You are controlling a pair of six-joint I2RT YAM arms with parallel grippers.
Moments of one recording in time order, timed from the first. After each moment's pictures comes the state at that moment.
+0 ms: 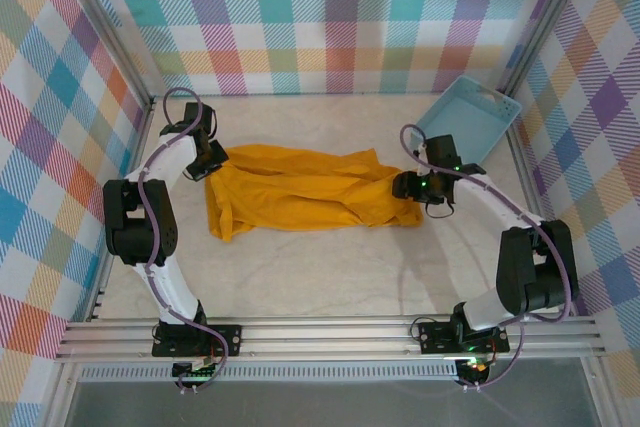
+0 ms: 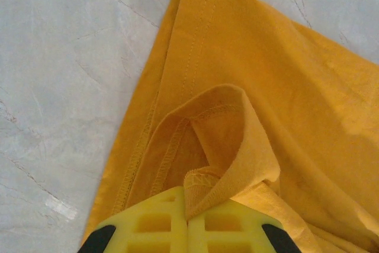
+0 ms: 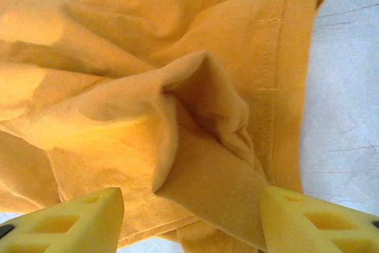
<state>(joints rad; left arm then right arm) -0.01 1.84 1.42 -0.76 -0.10 -0.60 0.24 1.49 0.97 -0.54 -0.17 0.29</state>
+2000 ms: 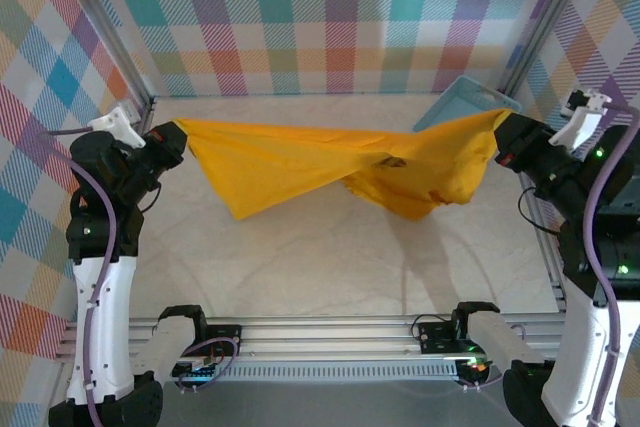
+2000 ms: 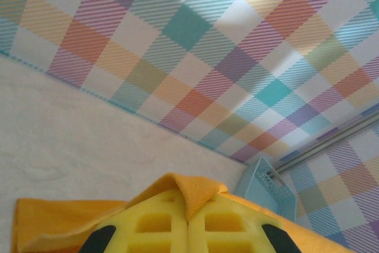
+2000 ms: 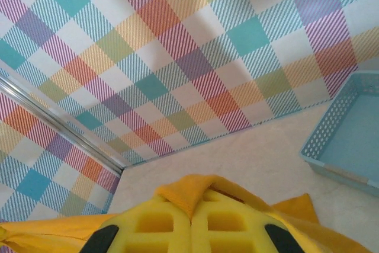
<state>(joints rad) 0.08 0.87 1.24 -0.57 0.32 -0.63 -0.01 0.93 1.81 -1.04 -0.28 0.52</state>
